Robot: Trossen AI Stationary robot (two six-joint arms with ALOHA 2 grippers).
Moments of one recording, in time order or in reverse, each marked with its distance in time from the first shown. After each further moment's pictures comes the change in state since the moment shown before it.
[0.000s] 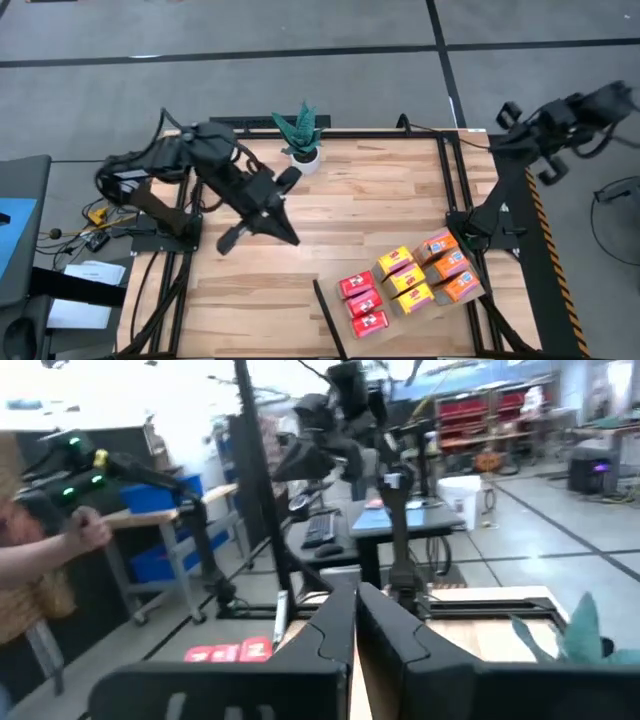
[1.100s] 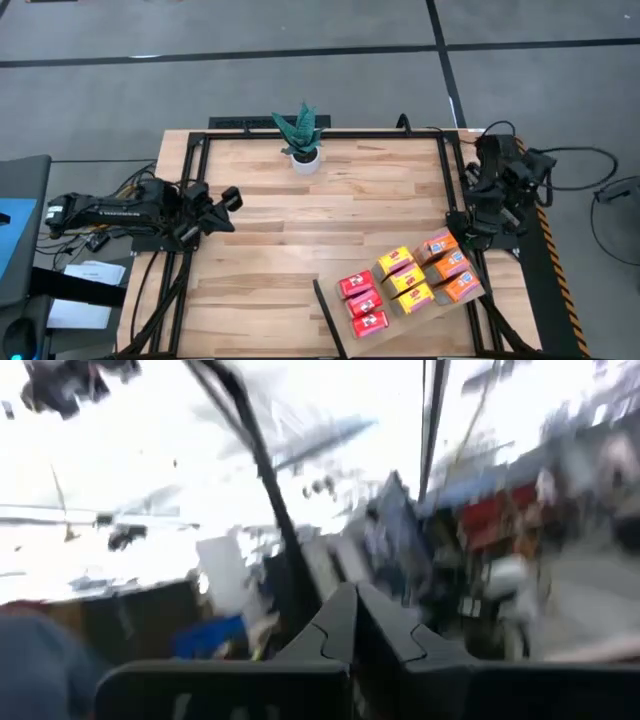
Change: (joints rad) left arm 0.265 -1.022 -1.807 1.515 0.128 -0.564; right arm 0.291 -0.281 -0.948 1.509 0.192 -0.539
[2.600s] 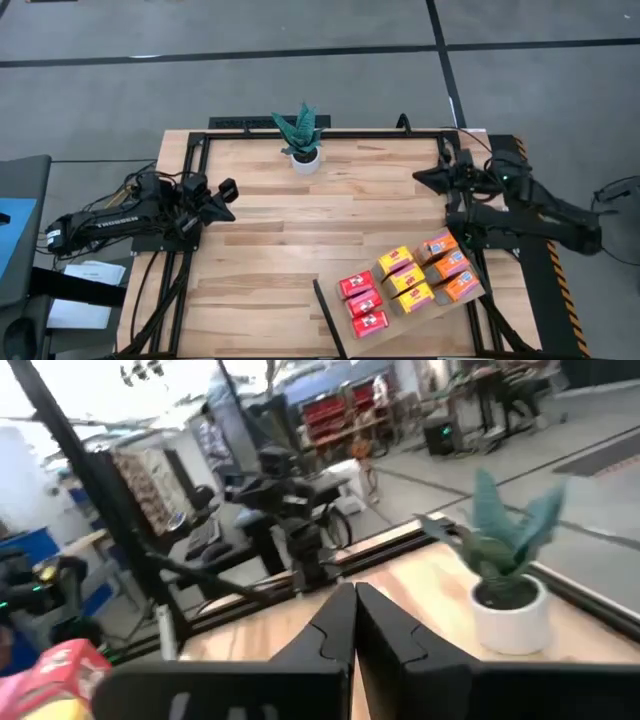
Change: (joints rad) left arm 0.231 -0.074 -0.003 -0.094 0.171 -0.098; right arm -1.662 0.177 0.070 -0.807 -1.178 0.768
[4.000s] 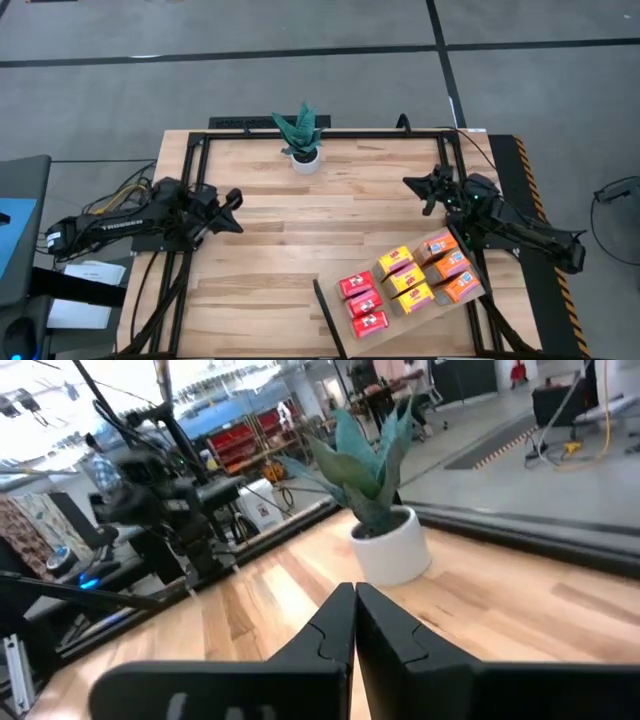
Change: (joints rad) left arm 0.028 0.000 -0.136 -0.165 0.102 0.207; right arm -0.114 -0.268 -0.482 0.175 0.131 0.059
